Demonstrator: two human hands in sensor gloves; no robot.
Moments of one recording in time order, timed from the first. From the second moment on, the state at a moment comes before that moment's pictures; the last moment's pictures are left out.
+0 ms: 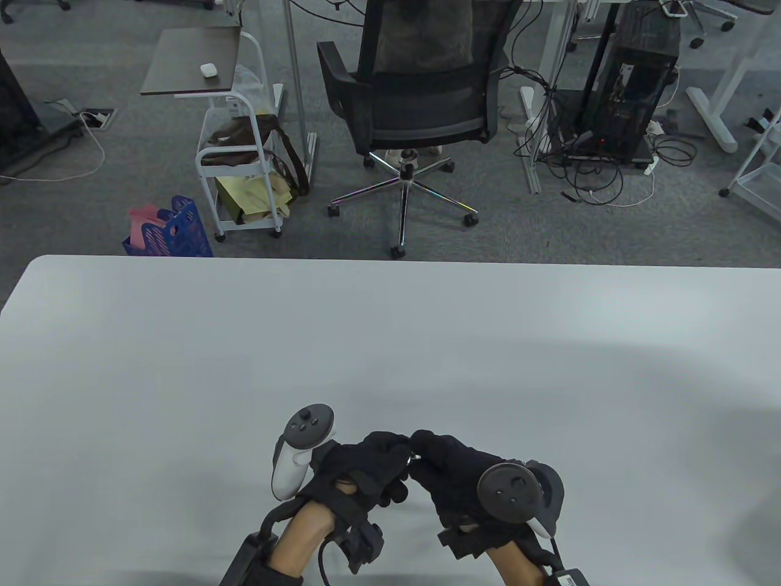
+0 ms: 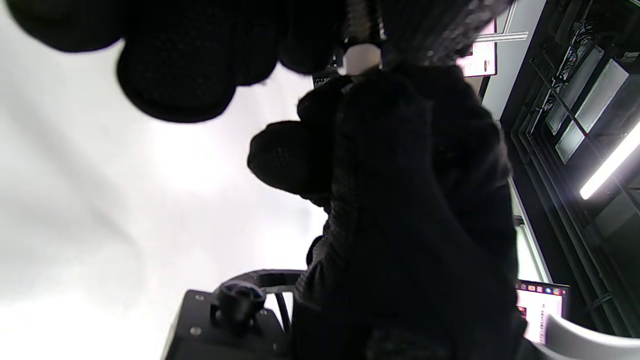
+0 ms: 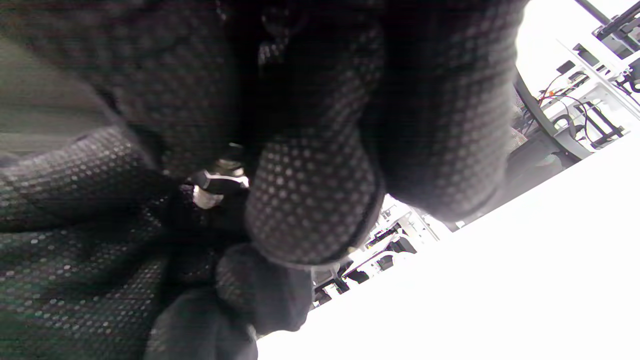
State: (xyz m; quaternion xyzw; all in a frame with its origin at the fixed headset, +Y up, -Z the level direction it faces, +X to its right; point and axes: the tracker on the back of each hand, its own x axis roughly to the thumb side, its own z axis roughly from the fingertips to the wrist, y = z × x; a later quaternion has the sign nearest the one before) left_hand -0.103 -0.722 -0.320 -0.27 -0.13 0.63 0.71; right_hand 0.111 -0.683 -0.284 0.21 -0.18 0.89 0.35
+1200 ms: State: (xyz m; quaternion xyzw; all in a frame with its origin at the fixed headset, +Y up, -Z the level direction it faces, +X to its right) left_hand -0.102 -0.718 -0.319 -0.27 -0.14 0.63 0.72; right_hand 0.110 -0.684 -0.284 0.22 -0.17 0.89 0.36
